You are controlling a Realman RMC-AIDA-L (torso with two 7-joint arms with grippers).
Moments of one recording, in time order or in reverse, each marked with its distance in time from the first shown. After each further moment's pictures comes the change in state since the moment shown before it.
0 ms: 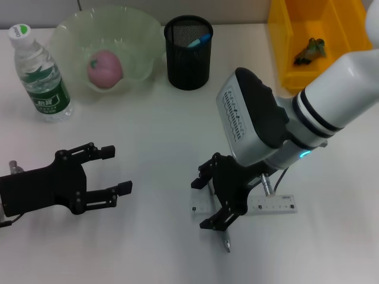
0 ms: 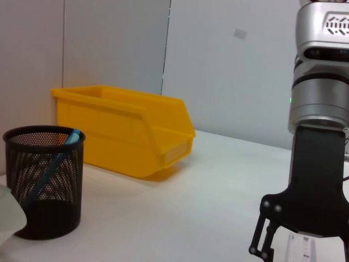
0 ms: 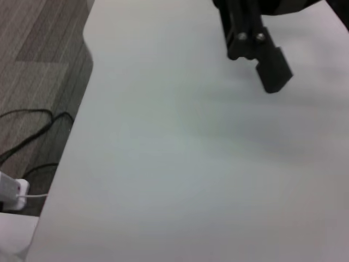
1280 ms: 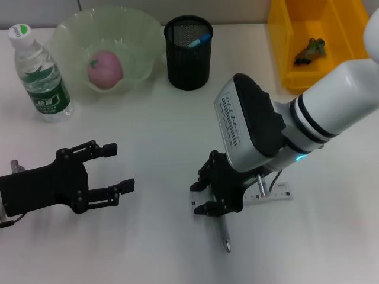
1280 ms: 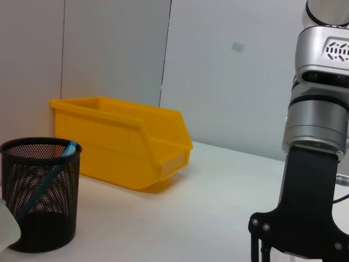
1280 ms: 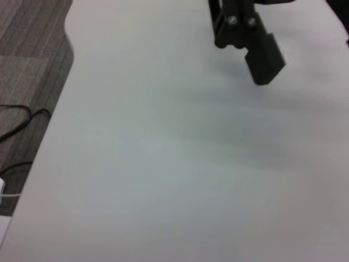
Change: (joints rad) left arm 0.001 -0.008 -0.018 0.000 -0.002 0.023 0.000; right arm -0.040 0.001 -0.048 -0.041 0.000 0.075 0.007
